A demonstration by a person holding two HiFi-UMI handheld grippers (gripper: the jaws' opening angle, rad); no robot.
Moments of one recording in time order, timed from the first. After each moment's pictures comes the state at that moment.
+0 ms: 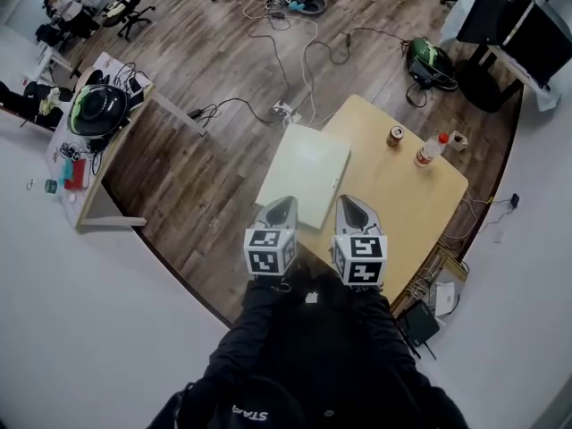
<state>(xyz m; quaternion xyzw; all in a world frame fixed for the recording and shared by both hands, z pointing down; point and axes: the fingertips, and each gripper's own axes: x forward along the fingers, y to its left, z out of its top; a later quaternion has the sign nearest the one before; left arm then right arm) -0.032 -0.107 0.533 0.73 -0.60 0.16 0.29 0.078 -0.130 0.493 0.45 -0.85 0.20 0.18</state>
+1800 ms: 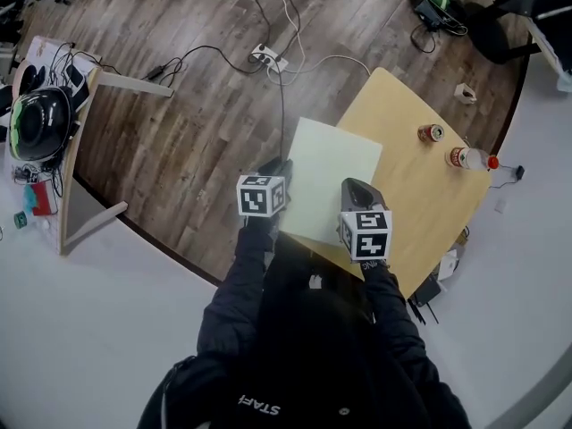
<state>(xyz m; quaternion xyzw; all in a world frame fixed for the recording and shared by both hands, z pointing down) -0.178 -0.301 0.769 0.70 -0.48 0.23 0.47 -0.035 -0.288 0.680 0.44 -0.77 0.31 0.35</state>
